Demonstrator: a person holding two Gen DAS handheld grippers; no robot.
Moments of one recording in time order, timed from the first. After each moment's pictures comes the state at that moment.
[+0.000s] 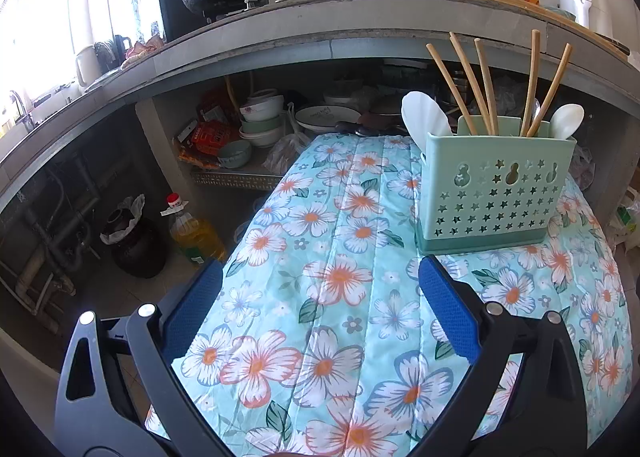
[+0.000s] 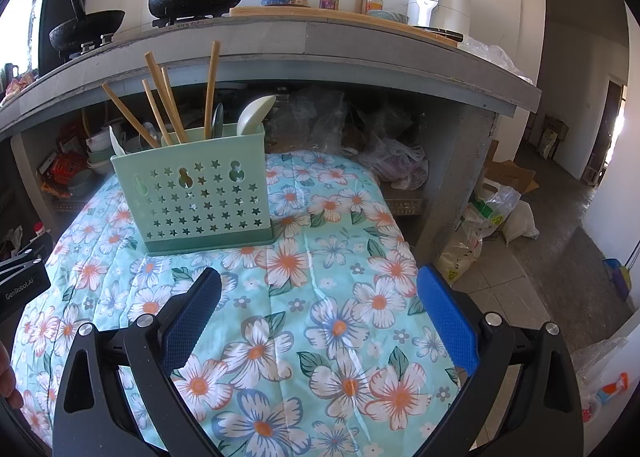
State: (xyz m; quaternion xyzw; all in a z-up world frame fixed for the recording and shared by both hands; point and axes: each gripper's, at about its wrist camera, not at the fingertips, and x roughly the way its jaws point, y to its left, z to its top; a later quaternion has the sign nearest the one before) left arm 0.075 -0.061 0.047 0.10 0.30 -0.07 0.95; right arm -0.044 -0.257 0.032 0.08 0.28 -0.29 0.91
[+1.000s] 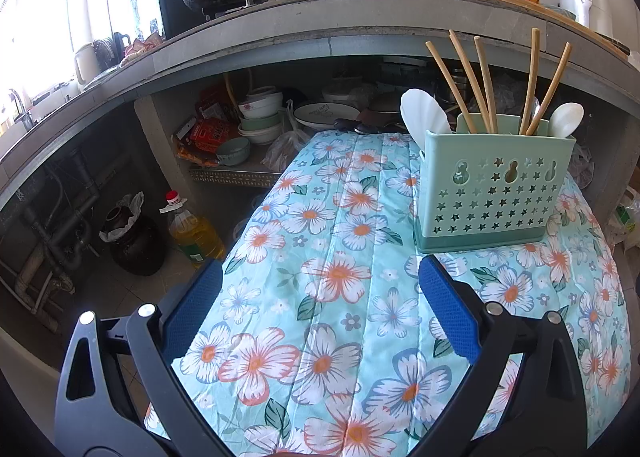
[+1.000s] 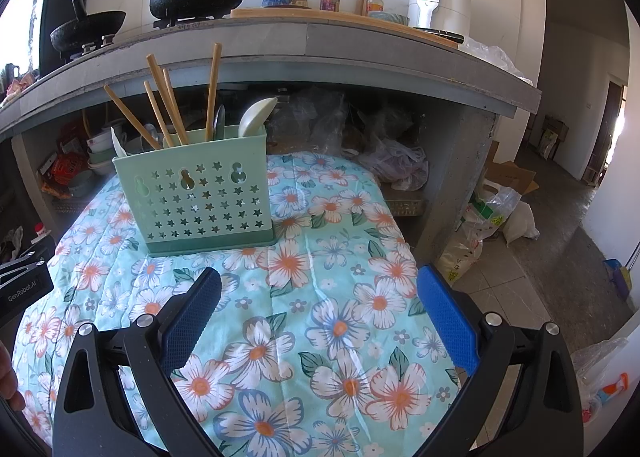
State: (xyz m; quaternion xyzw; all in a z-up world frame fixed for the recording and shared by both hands) left arm 0.075 -0.060 0.045 0.10 0.30 -0.07 0.95; right arm -0.043 -0.256 0.034 0.08 0.28 -0.29 0.91
